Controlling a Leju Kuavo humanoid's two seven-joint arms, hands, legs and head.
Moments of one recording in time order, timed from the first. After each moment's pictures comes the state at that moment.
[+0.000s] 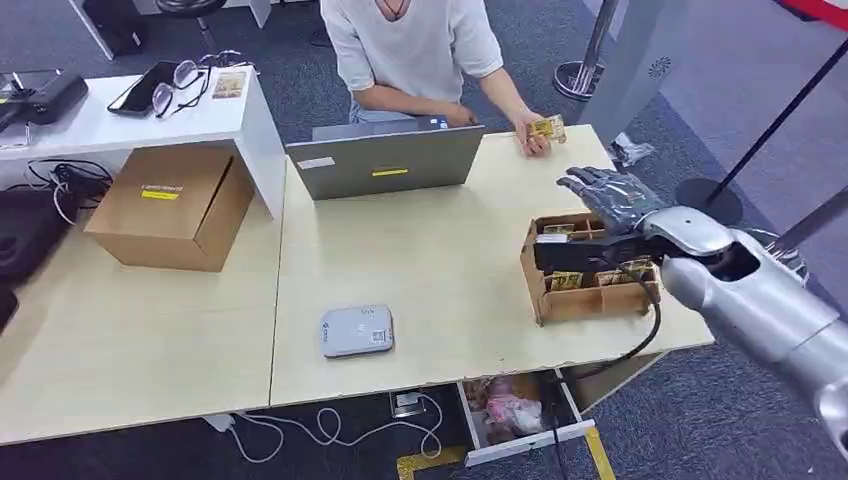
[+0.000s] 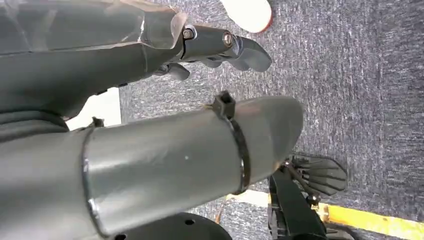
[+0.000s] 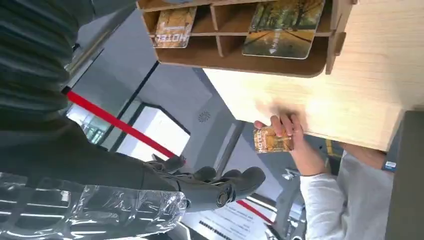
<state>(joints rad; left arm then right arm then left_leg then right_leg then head) -0.14 -0.11 1.55 -0.07 -1.41 0.18 -0.18 -0.86 -0.79 0.91 -1.16 0.57 0.29 0.05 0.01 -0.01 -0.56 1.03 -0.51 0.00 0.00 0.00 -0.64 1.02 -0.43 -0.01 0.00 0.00</state>
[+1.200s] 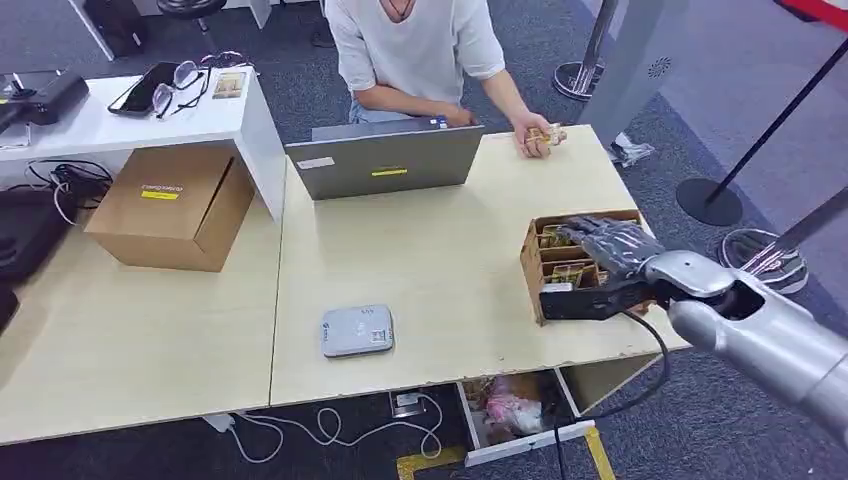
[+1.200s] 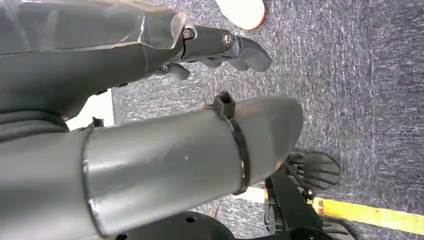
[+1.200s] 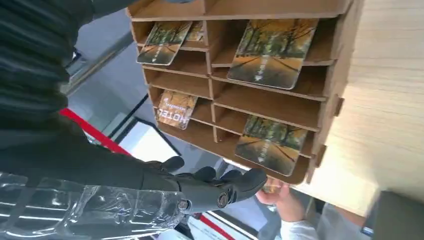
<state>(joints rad) -0.12 -0.10 1.55 -0.07 -1.42 0.15 -0.22 -0.79 -0.88 1.04 -1.24 0.50 0.27 0.11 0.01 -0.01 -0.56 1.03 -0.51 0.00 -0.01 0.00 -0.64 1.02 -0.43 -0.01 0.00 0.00</state>
